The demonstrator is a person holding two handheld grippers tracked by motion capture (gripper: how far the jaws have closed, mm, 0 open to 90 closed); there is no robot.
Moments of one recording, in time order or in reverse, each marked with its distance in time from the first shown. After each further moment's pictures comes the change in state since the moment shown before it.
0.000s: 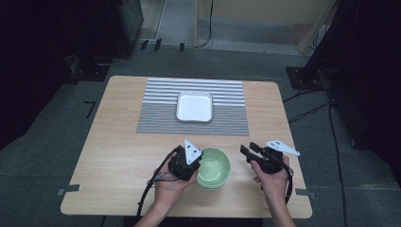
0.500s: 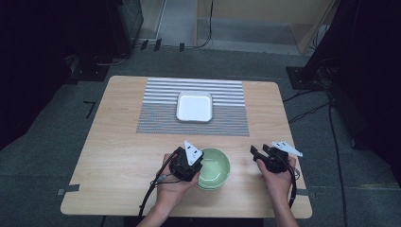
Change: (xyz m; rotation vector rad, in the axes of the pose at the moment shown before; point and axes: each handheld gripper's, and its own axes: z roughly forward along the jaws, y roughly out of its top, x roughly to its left) left arm -0.006 -0.001 0.002 -0.007 0.049 -0.056; right arm -0.031 -0.014 0.006 0.035 -0.215 0.044
